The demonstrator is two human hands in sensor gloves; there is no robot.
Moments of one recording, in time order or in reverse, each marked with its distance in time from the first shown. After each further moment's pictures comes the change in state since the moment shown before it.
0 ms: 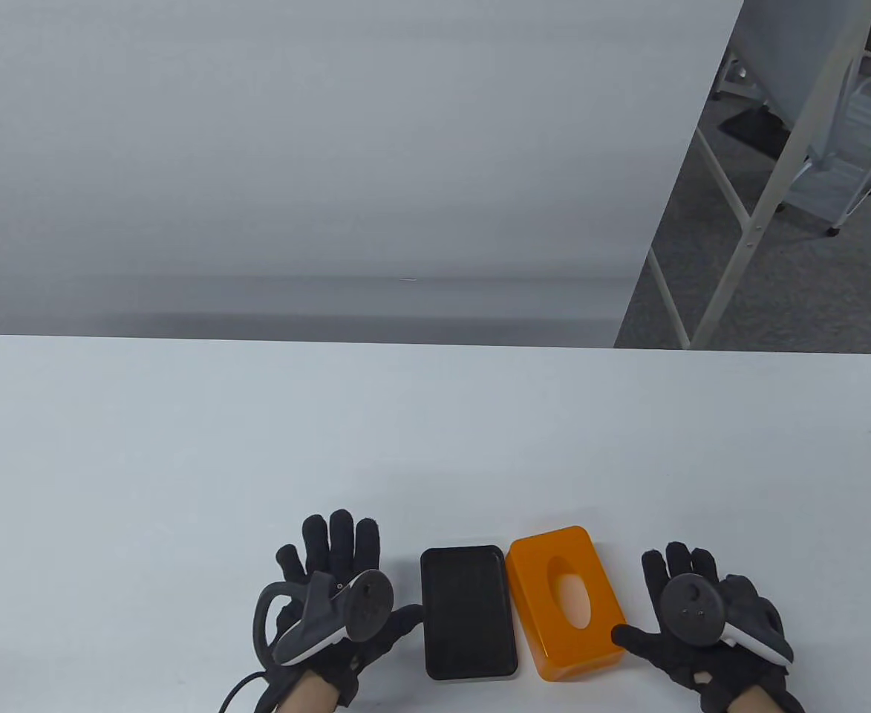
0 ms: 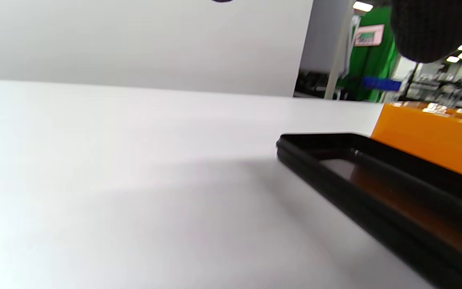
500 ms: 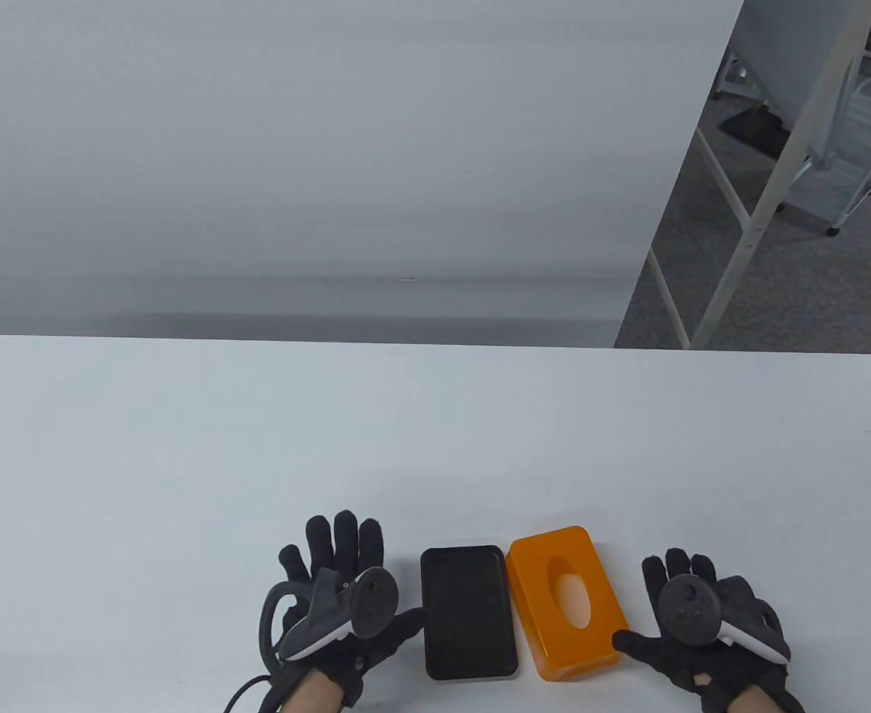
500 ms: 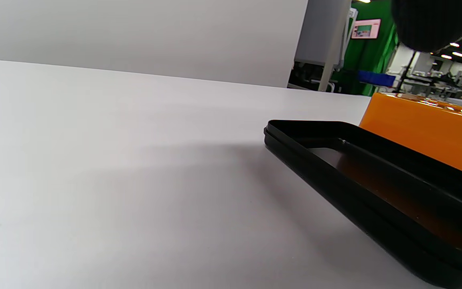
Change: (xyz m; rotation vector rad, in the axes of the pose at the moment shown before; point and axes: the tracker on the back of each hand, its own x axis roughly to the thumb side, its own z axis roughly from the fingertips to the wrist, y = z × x) left_hand 0.005 -0.006 -0.004 -0.021 -0.032 0.034; right_hand -0.005 0.009 -0.003 0.064 0.019 -0.007
